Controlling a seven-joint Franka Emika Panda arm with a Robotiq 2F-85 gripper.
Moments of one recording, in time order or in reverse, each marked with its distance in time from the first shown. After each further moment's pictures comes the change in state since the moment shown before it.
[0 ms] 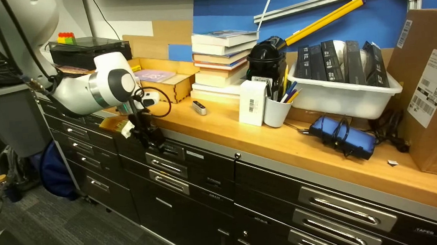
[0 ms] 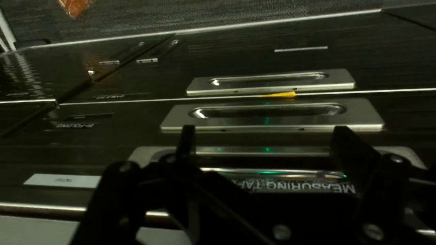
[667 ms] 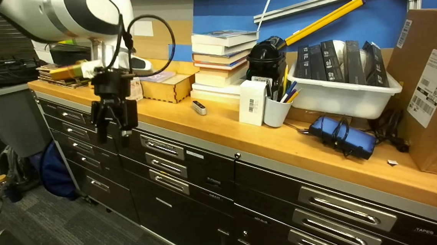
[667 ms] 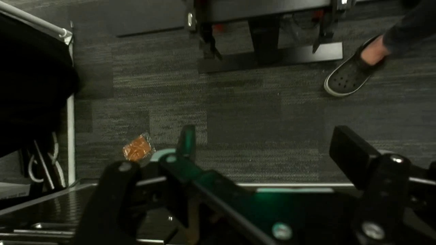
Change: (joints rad) arm -0.158 -0.475 0.062 -0.098 0.261 -0.851 -0.415
